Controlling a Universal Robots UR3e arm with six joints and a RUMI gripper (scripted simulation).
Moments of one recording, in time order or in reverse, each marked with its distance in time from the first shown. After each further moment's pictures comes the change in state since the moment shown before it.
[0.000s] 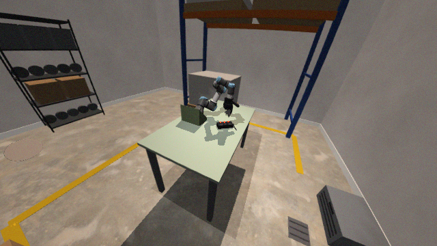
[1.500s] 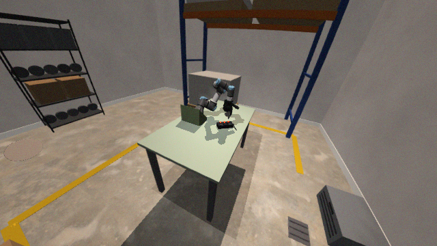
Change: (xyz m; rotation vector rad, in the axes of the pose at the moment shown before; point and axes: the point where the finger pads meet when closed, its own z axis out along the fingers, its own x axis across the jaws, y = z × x) arm 0.000 0.000 0.023 0.000 -0.001 0.000
